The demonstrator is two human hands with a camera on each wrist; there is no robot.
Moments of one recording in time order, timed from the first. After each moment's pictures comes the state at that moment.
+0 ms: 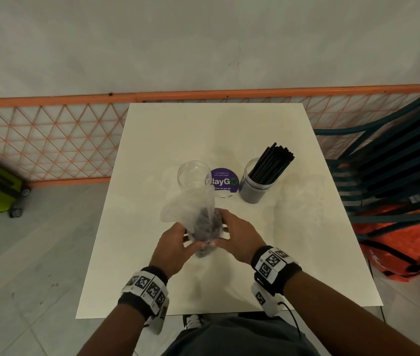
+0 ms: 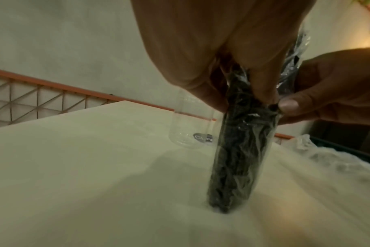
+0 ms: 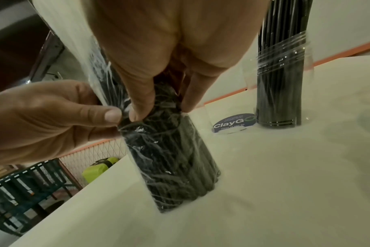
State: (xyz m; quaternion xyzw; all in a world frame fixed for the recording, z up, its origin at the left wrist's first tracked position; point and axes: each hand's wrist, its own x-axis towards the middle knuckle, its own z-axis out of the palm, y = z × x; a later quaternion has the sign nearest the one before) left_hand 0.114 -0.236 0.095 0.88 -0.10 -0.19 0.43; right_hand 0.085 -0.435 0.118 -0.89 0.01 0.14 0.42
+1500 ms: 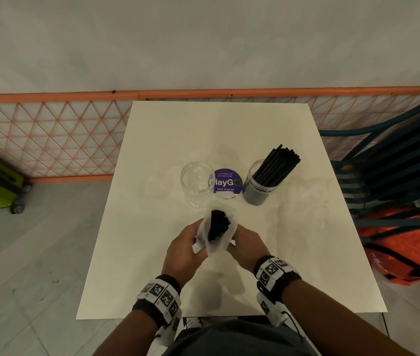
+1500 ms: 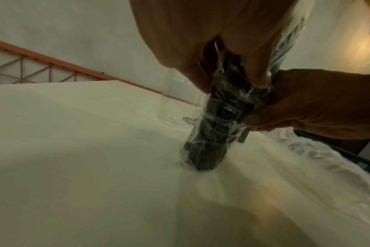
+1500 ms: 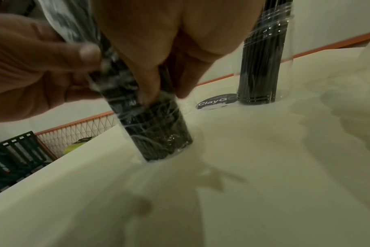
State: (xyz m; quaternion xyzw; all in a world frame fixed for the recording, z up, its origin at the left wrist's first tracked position) left_hand 0.098 -0.251 0.082 0.86 -0.08 -0.16 0.48; right_hand 0.078 -0.436 0.106 -0.92 0.05 0.19 0.33
